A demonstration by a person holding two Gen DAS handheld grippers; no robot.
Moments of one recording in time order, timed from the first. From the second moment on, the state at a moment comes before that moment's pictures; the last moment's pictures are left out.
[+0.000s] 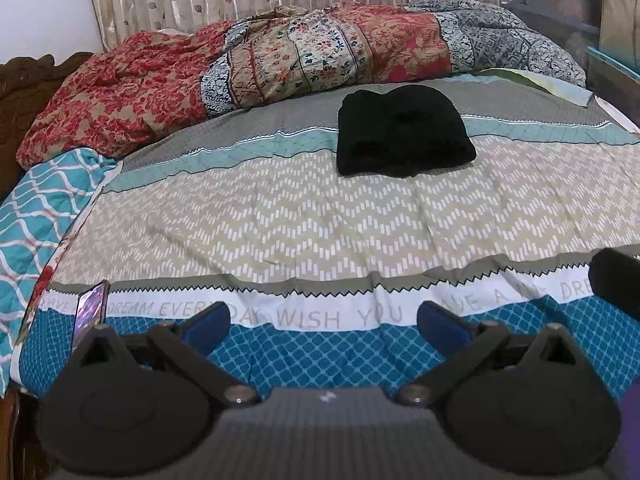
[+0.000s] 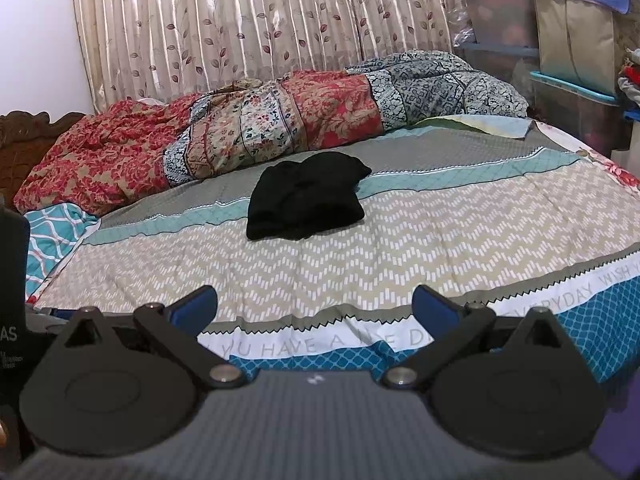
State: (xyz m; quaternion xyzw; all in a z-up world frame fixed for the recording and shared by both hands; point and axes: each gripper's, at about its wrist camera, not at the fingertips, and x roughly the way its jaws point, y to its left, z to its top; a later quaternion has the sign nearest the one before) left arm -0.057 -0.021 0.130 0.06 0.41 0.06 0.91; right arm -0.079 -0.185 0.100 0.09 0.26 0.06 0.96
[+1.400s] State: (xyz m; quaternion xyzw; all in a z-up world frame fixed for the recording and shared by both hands) left arm -0.052 -0.010 0.096 0.07 0.49 0.08 0.86; right arm -0.074 -0.187 0.091 0.09 0.28 0.06 0.95
